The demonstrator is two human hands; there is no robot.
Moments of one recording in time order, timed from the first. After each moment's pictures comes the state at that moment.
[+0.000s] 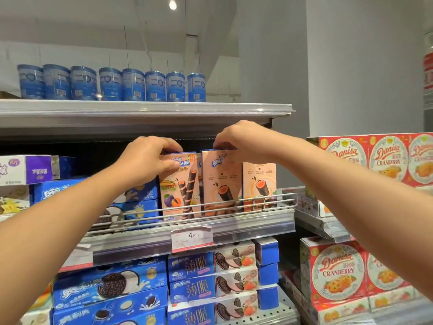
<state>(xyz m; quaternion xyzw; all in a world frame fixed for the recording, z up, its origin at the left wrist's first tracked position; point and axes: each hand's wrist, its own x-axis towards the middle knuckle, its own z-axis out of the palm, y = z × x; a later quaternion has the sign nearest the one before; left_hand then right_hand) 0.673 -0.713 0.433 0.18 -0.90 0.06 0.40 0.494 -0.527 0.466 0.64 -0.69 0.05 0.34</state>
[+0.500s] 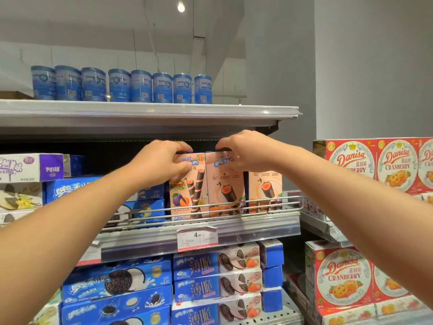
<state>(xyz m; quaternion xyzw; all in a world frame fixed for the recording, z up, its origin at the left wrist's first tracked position) 0.664 -0.712 0.431 0.18 -0.91 0.06 0.36 0.487 -0.546 0.455 0.61 -0.72 0.06 0.33</state>
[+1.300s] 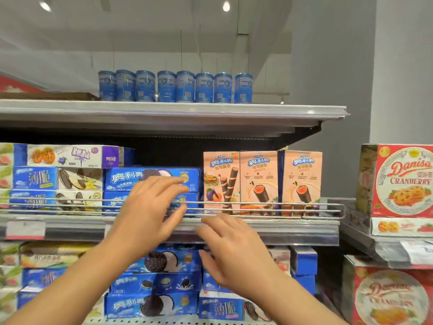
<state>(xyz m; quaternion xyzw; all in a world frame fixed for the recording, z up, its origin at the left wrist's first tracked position) 0.768 -0.681 0.321 0.17 -0.85 0.19 0.46 0.589 -0.549 0.278 0.71 -0.58 0.17 0.37</state>
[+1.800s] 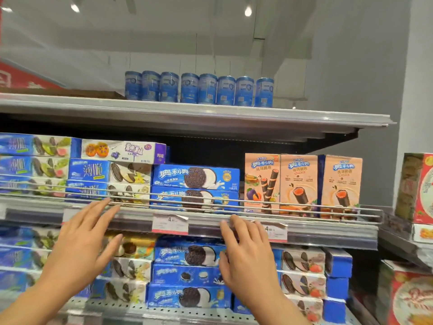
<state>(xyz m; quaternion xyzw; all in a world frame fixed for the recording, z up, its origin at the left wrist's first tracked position) 0.944 -0.782 0.226 0.41 -0.80 0.20 0.38 0.648 -0.597 0.229 0.58 -0.69 0.21 0.39</state>
